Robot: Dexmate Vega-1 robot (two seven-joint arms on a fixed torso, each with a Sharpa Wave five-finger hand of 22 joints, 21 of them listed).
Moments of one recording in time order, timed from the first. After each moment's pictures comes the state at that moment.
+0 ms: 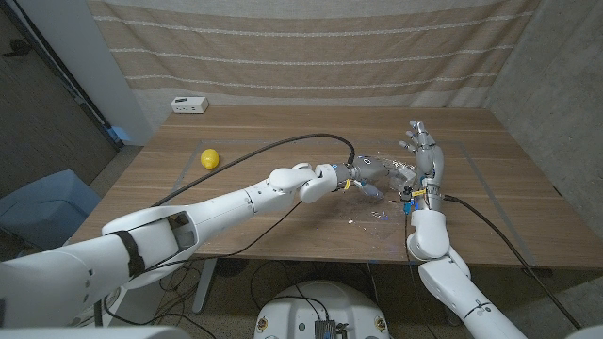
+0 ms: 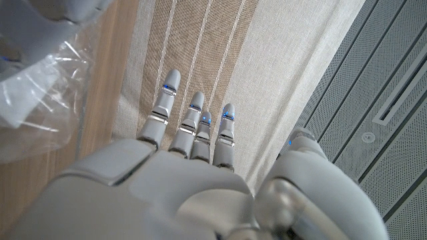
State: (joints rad) left arm 0.36 0.38 1.19 -1.40 0.92 -0.16 0.00; left_hand 0.88 0.11 0.29 -0.11 0.18 0.07 -0.21 0.17 0.17 0.08 -0.09 0.18 0.19 0.11 -0.01 0.17 0.17 0.10 0.18 0.48 0.18; right arm -1.22 -0.34 -0.26 -1.62 0.15 0.58 -0.54; right_hand 0.35 0.03 0.17 -0.02 0.22 0.47 0.00 0.20 0.20 0.26 0.07 0.21 0.22 0.42 0.01 0.30 0.34 0.40 0.18 0.58 0.18
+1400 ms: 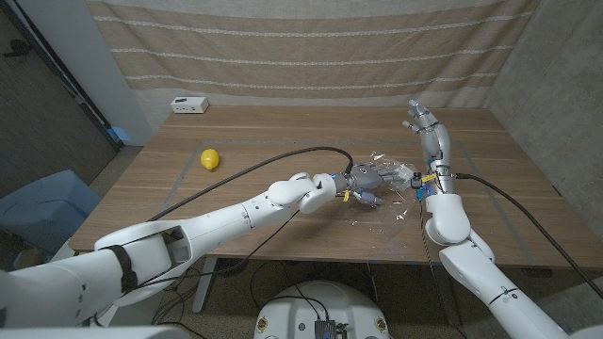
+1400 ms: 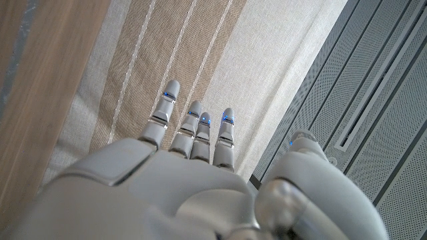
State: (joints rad) left arm 0.44 0.41 1.16 -1.46 0.96 -0.06 -0.09; left_hand 0.78 0.11 0.24 -0.11 0.18 -0.06 -0.22 0.18 0.17 -0.09 -0.09 0.19 0.18 -0.03 0.01 0.17 0.17 0.02 0.16 0.38 0.18; right arm -1.20 -0.47 -0.22 -1.73 0.18 0.52 -0.41; right_hand 0.33 0.03 0.17 -0.03 0.21 0.42 -0.04 0.19 0.20 0.24 0.05 0.20 0.21 0.30 0.02 0.23 0.32 0.29 0.19 0.50 0.18
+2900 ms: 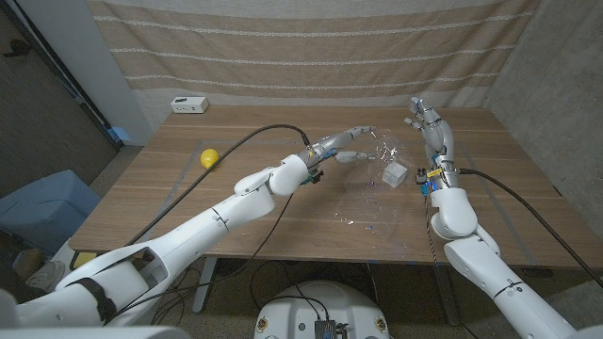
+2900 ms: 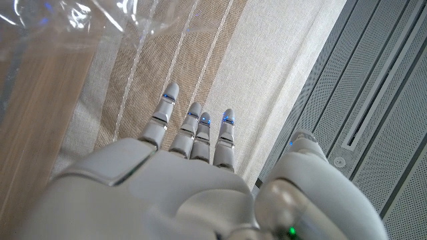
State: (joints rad) left arm 0.64 0.48 0.80 -1.65 0.35 -0.02 0.03; left_hand 0.69 0.09 0.20 -0.07 0.17 -0.02 -0.21 0.19 0.18 -0.05 -0.06 0.20 0.18 -0.03 0.05 0.18 0.17 -0.01 0.18 0.34 0.18; right arm -1.18 -0.49 -0.21 -1.71 0.24 0.51 -0.36; right_hand 0.32 0.03 0.17 -0.04 0.21 0.41 -0.05 0.19 0.20 0.24 0.05 0.20 0.21 0.29 0.02 0.23 0.30 0.26 0.19 0.47 0.18
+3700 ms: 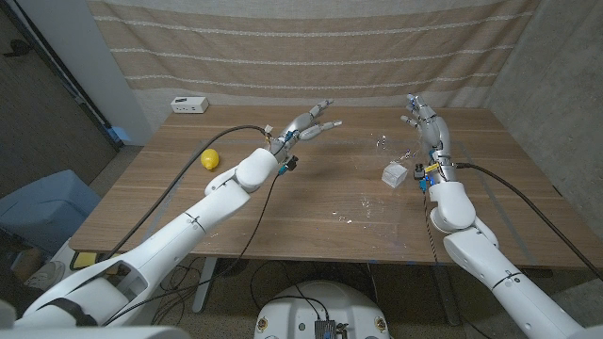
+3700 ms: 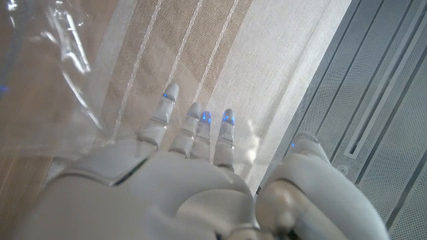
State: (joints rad) left arm 0.76 0.53 0.58 -1.66 -0.06 -0.09 0.09; left_hand 0.63 0.09 0.18 -0.06 0.17 -0.03 -0.20 0.18 0.18 -0.06 -0.05 0.20 0.18 -0.04 0.07 0.18 0.17 -0.02 0.19 0.32 0.18; right arm -1.13 -0.52 -0.23 -1.69 0.26 0.48 -0.34; right_hand 0.30 0.02 0.17 -0.04 0.21 0.41 -0.04 0.19 0.19 0.26 0.06 0.20 0.20 0.29 0.02 0.23 0.29 0.27 0.17 0.46 0.18
